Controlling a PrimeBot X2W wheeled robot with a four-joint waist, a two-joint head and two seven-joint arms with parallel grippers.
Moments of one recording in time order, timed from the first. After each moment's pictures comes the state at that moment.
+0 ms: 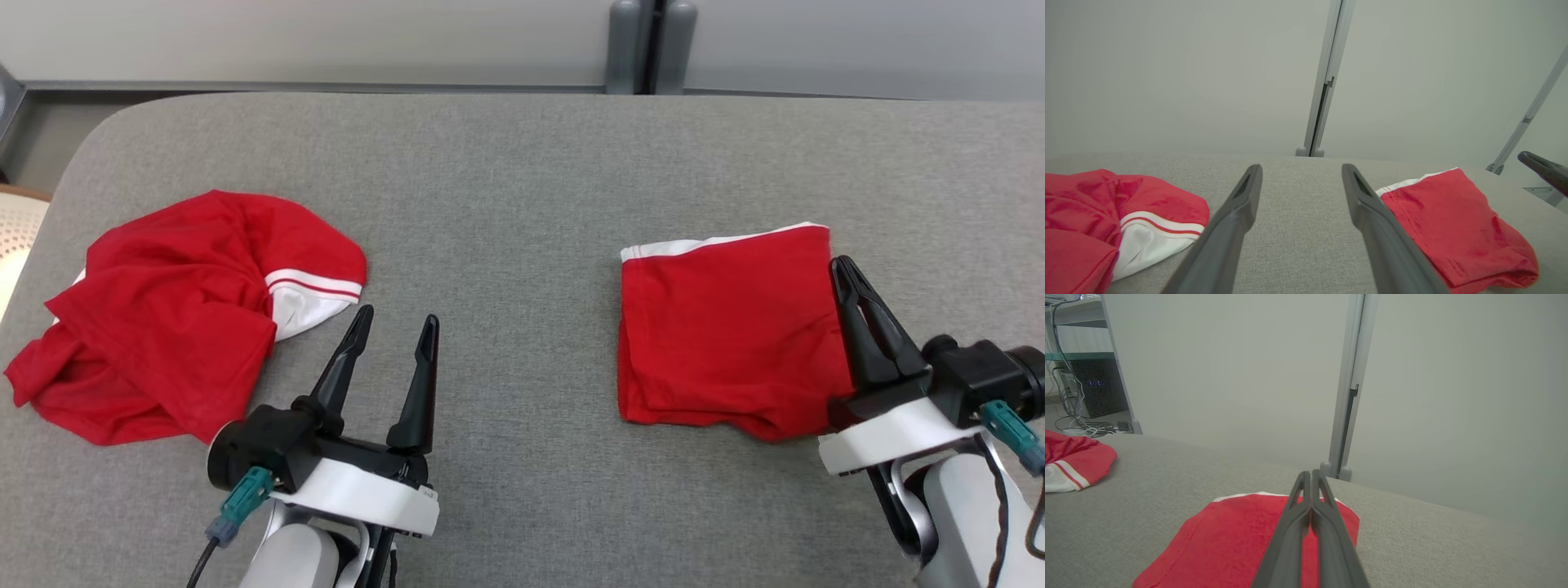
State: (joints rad) left arm -0.16 0.05 -0.27 0.14 -0.32 -0.04 -0.26; right arm -0.27 -0.22 0.17 0.26 0.13 0.13 -0.26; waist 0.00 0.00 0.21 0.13
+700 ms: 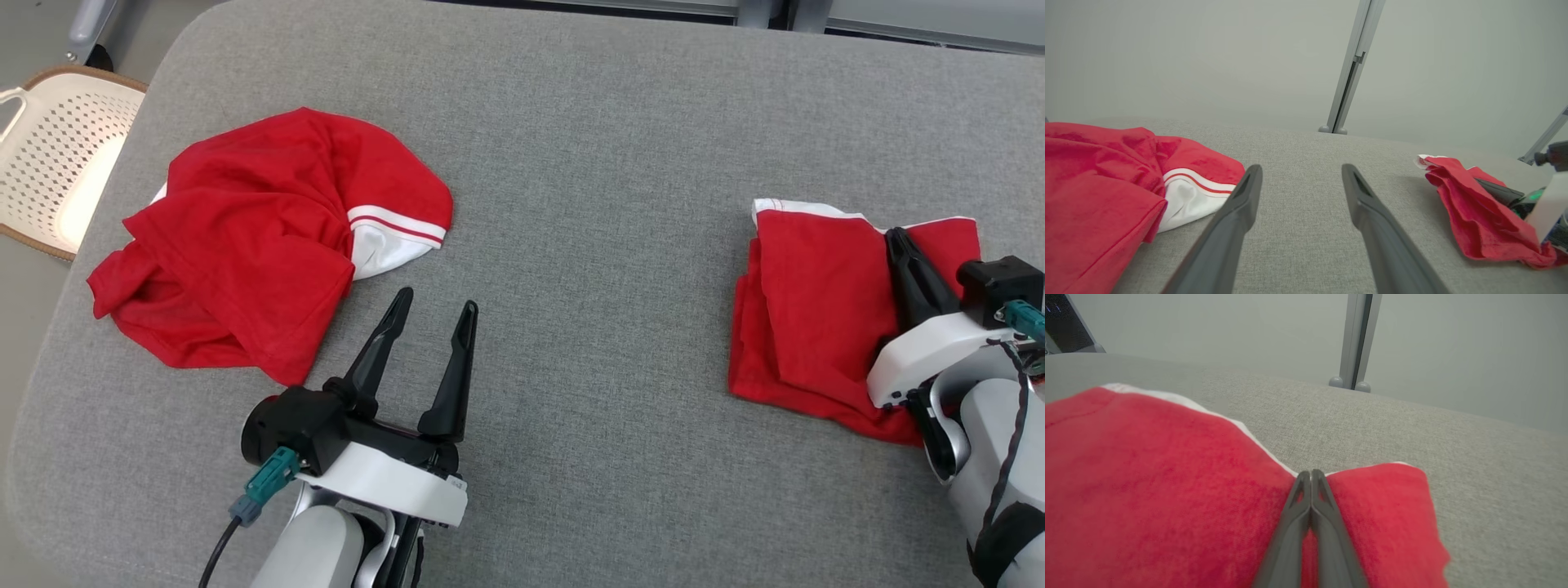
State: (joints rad) left arm -0.22 0.05 -0.35 0.15 -0.37 -0.05 -0.26; right arm -0.60 -0.29 0.23 0.84 0.21 0.13 -0.26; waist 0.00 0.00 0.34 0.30
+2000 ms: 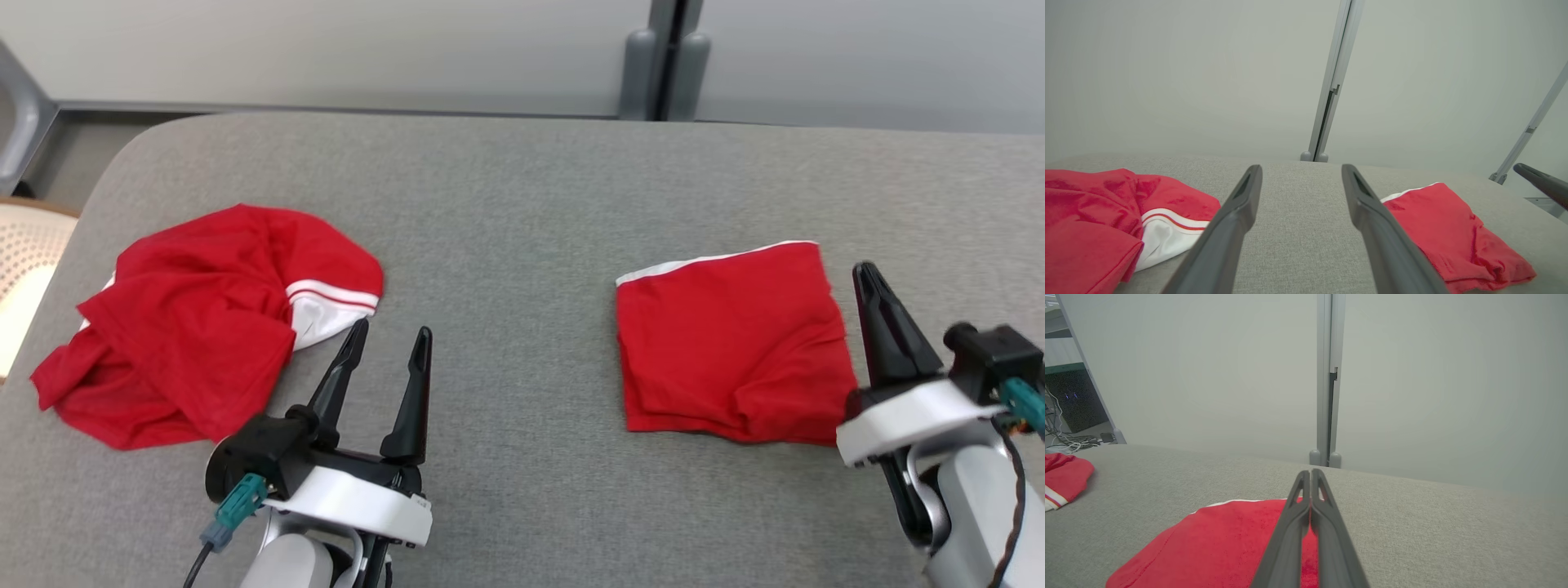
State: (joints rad) left arm -0.16 0.05 -0.27 0.17 -0.34 -0.05 -0.26; right arm -0.37 -0.25 0.19 0.47 0.25 0.13 -0.26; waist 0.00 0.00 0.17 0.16
